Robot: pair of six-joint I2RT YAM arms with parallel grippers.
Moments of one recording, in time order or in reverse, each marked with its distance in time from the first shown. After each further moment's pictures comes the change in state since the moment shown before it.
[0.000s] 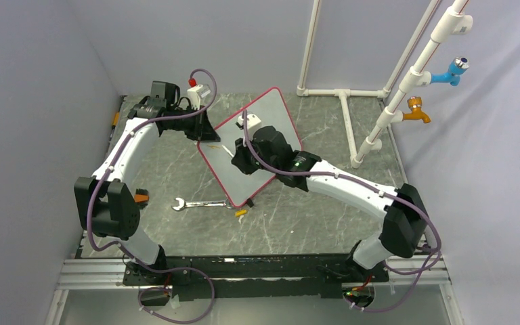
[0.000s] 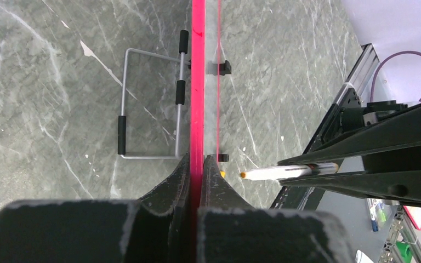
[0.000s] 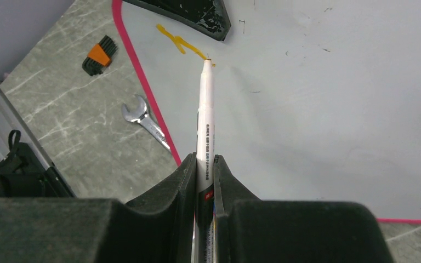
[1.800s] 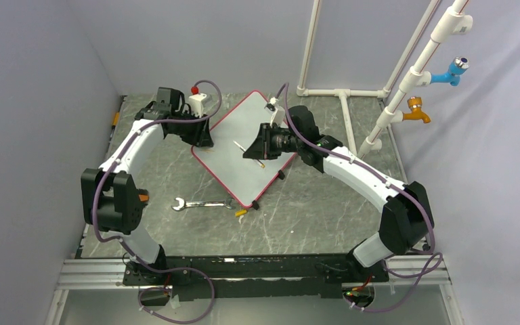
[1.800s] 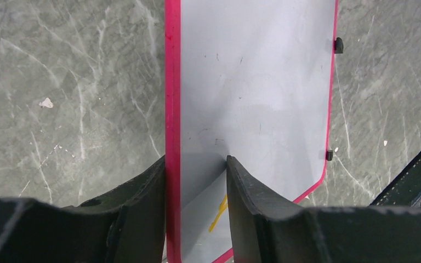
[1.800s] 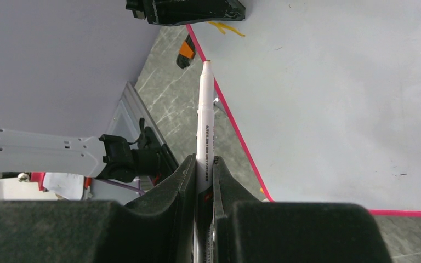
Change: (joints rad) left arm 0.001 0.050 -0.064 0.056 -0.269 0.134; right arm -0.304 -0.012 -0.027 0.003 -0.581 0.321
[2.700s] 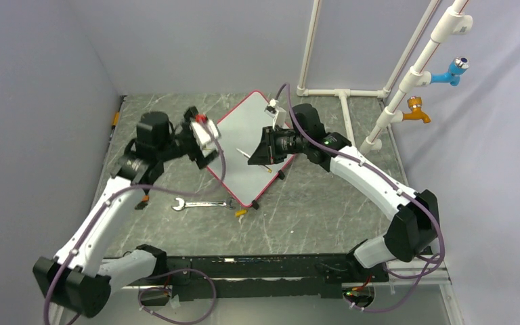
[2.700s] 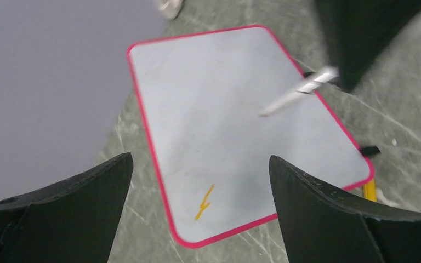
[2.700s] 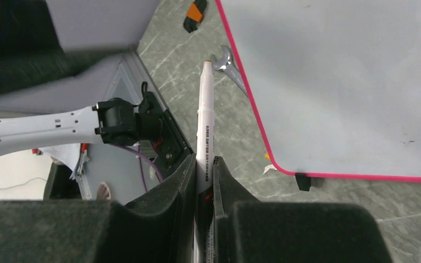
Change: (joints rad) left arm -0.156 -0.542 -0.270 0.304 -0.031 0.357; right arm -0.002 -0.060 0.040 -0.196 -0.059 -0.106
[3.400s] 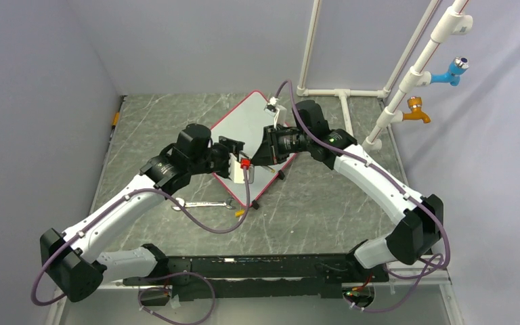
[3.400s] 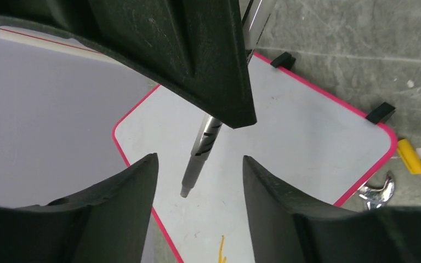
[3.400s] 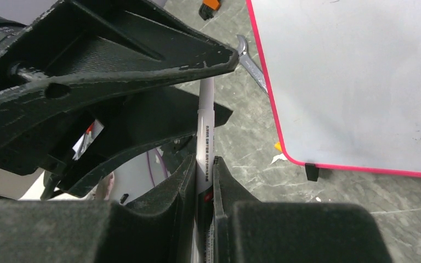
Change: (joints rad) left arm -0.366 0.018 -0.077 -0.016 -0.130 0.539; right arm 0.000 -0.023 0.081 -0.119 -0.064 -0.069
